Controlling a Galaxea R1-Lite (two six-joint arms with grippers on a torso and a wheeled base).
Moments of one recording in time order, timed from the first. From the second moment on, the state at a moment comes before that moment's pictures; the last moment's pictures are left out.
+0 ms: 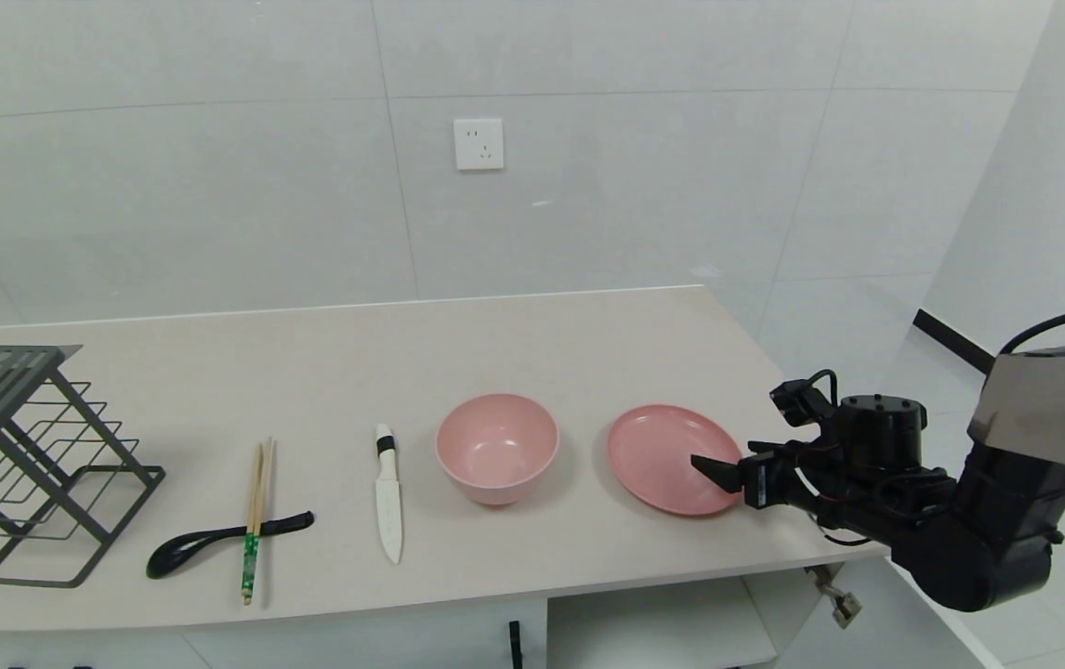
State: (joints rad) left arm 0.09 0.09 0.00 0.00 -0.04 0.01; right arm 0.21 2.27 -0.54 -1.23 0.28 0.07
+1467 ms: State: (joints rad) left arm 0.09 0.09 0.00 0.00 -0.04 0.01; right arm 0.24 2.17 -0.46 -1.33 0.28 0.13
